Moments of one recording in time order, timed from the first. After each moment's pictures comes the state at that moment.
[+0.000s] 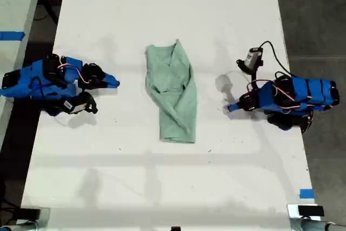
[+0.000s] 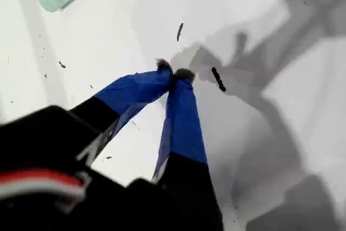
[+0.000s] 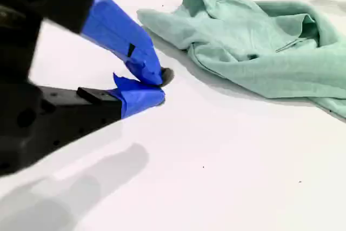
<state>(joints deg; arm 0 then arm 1) -18.4 204.4 183.4 62.8 -6.5 3.3 199.7 174.1 78.6 -28.1</state>
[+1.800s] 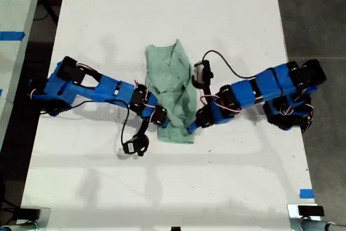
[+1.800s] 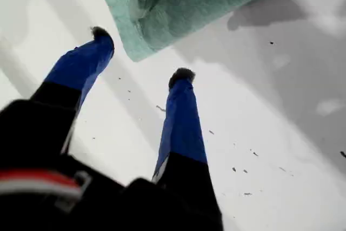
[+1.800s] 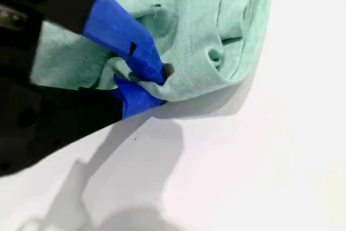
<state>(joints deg) 3.8 61.7 72.1 57.0 8.2 -10.5 93.2 92.5 73.0 -9.5</state>
